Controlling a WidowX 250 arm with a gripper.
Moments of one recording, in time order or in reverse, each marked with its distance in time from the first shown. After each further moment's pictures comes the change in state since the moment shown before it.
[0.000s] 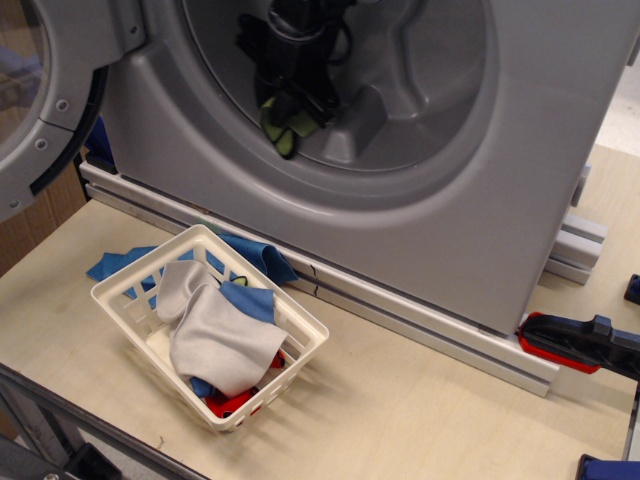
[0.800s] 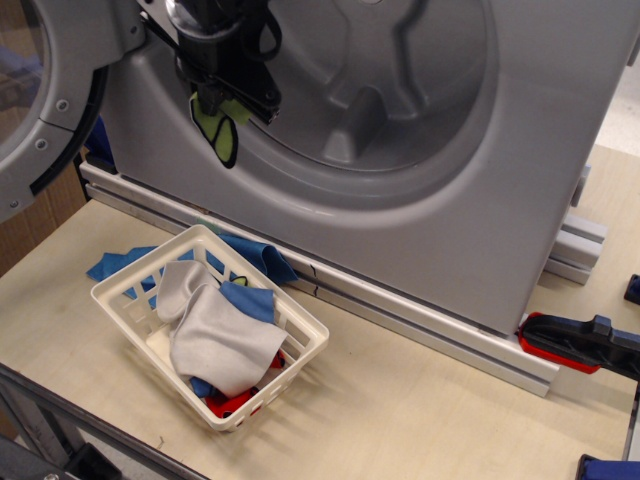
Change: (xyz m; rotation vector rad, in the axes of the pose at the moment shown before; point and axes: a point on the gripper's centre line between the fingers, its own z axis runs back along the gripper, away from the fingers) arm -0.066 -0.004 0.088 0.062 -0.176 0.138
